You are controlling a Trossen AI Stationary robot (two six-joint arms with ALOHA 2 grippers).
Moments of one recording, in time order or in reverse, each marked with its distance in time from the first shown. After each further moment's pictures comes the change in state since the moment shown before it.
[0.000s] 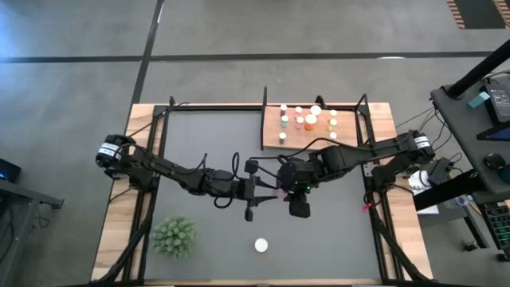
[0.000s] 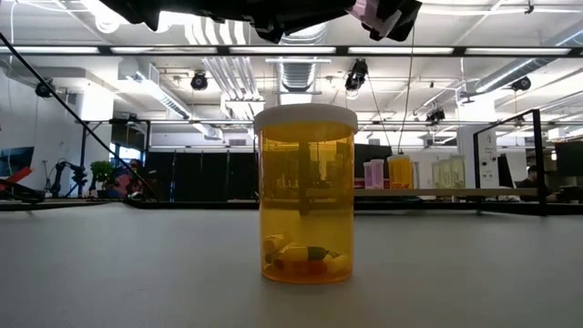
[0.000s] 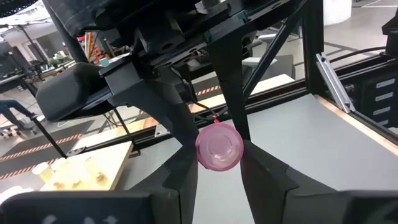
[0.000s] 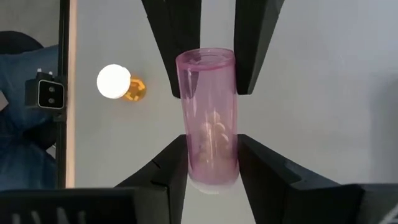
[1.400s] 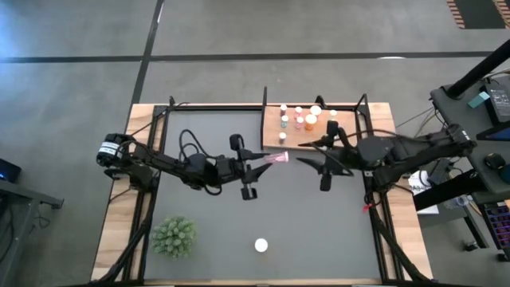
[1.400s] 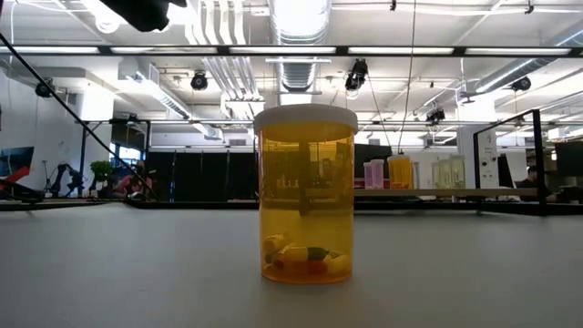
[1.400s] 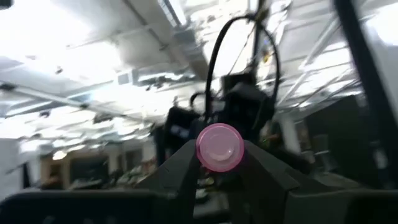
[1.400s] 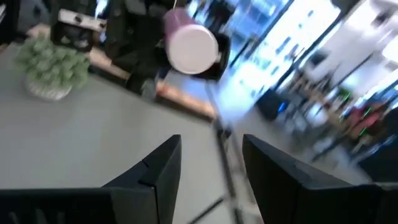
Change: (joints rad) left arm 0.062 0.000 -0.002 0.702 -0.064 0.077; right arm 0.061 -0.564 -0.410 0.673 0.548 -0.744
